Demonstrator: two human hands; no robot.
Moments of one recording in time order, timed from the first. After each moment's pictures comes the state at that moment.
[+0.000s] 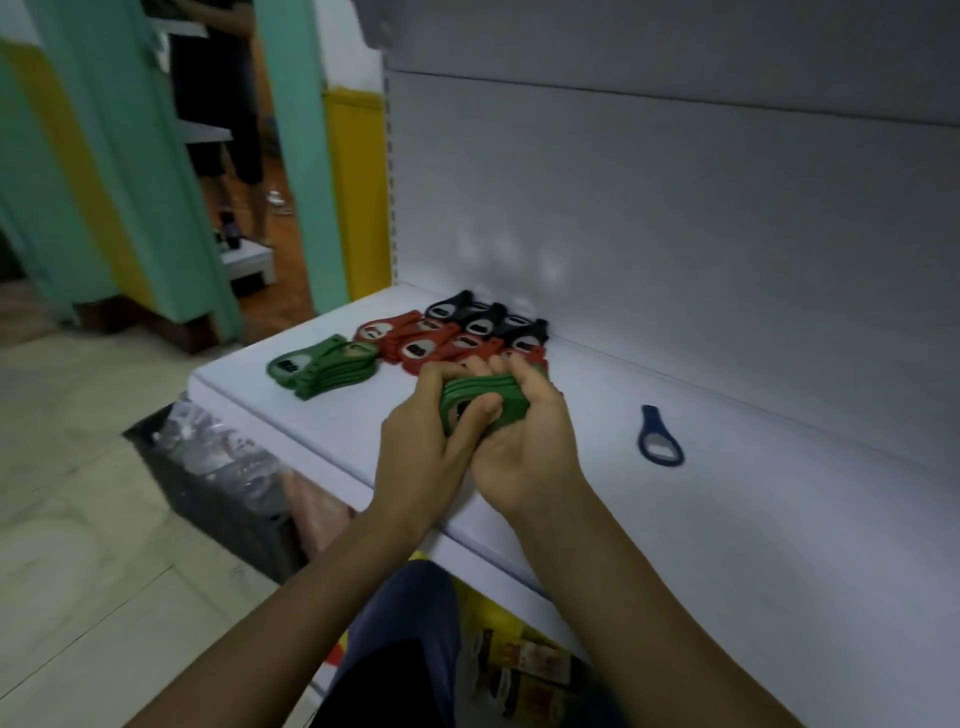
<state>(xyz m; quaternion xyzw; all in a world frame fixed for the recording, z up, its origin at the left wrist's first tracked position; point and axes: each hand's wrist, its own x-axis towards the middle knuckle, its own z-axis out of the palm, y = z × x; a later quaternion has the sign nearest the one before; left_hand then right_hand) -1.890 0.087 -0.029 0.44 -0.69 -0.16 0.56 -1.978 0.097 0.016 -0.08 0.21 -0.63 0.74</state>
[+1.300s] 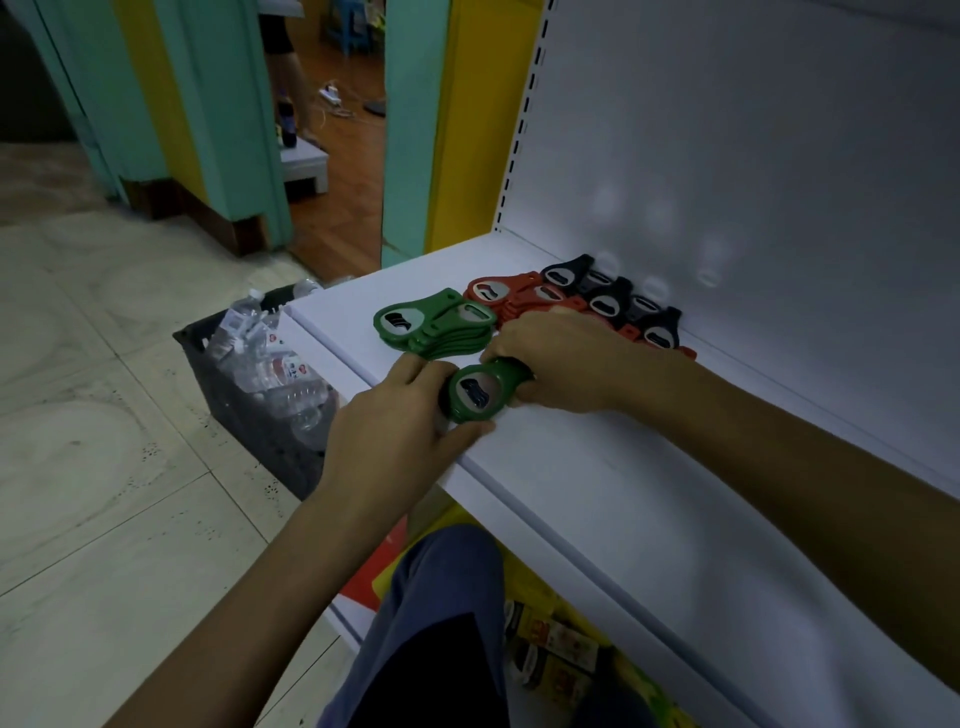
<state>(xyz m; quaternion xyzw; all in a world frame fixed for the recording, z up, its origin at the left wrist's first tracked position) -1.767 0.053 -0.056 0.63 -0.72 -0.04 0.29 -1.928 -0.029 0.018 -0.92 0.37 0.09 -0.03</state>
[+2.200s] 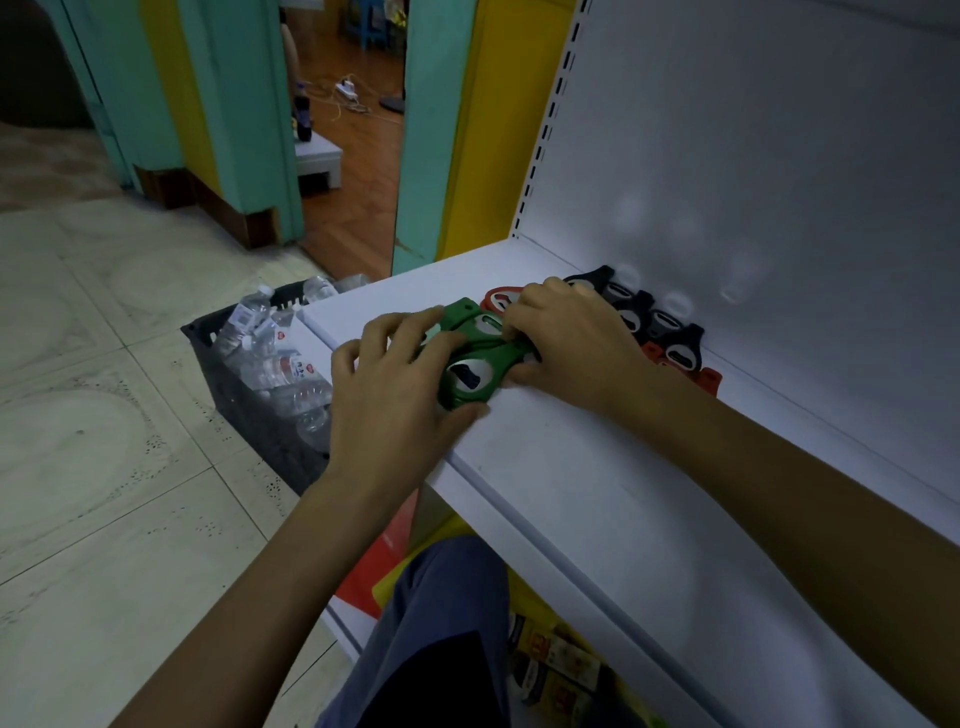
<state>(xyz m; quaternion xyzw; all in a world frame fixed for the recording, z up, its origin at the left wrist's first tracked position) -1.758 0.026 -0.055 0.64 -0.70 0.06 0.32 -1.920 -0.052 0.010 -0.90 0.41 0.00 -0.15</state>
